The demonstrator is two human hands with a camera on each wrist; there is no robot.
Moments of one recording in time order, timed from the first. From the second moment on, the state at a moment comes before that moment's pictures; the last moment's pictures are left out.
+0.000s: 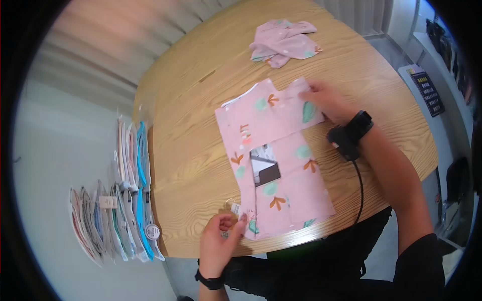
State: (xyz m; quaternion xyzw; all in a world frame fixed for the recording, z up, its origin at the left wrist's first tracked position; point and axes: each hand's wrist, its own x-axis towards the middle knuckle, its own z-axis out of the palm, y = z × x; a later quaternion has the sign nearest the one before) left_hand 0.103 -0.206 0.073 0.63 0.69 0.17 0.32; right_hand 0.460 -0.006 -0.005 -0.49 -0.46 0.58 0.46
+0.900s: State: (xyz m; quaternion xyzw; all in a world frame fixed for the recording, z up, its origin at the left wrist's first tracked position) left_hand 0.150 -0.222 0.061 0.71 0.67 0.19 0.13; right_hand 0.471 -0.006 0.004 -0.32 -0.37 0.69 0.53
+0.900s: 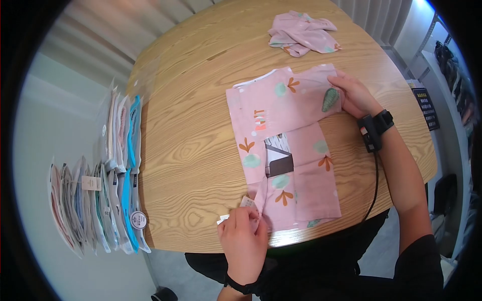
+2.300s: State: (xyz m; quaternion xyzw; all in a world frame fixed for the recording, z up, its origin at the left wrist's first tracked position) left_hand 0.069 -0.252 0.034 0.74 0.55 0.33 0.18; right_hand 0.337 -0.100 0.107 -0.54 -0.75 0.27 0.26
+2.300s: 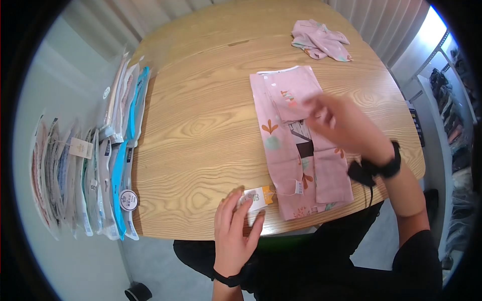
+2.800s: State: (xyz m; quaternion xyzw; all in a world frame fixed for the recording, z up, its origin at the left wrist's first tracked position) left_hand 0.075 -0.192 0.057 0.79 0.55 0.14 0.23; right_hand 0.295 -0.231 0.048 -0.56 -0.73 0.28 0.27
